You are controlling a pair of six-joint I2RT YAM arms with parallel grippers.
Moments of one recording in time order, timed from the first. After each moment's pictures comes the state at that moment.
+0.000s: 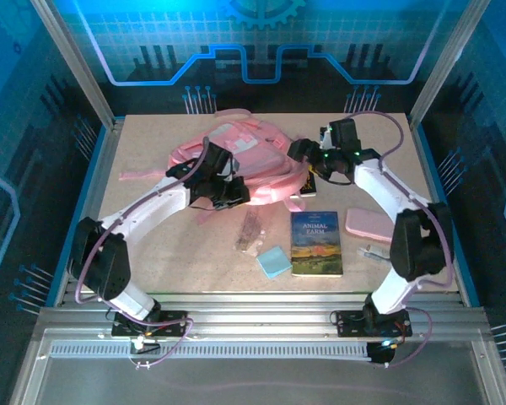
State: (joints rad) left arm -0.48 1.59 1.26 -0.64 0.37 -0.75; right arm 0.24 1.66 1.30 -0.41 -0.43 0.71
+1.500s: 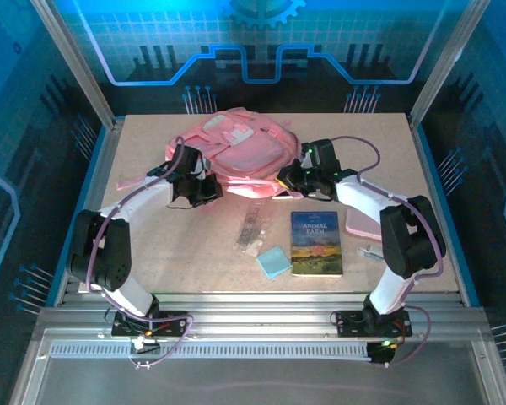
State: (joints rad) left arm -0.22 1.62 1.10 -0.51 0.37 -0.60; right arm 0.35 1.73 1.12 -0.11 -0.49 1.00
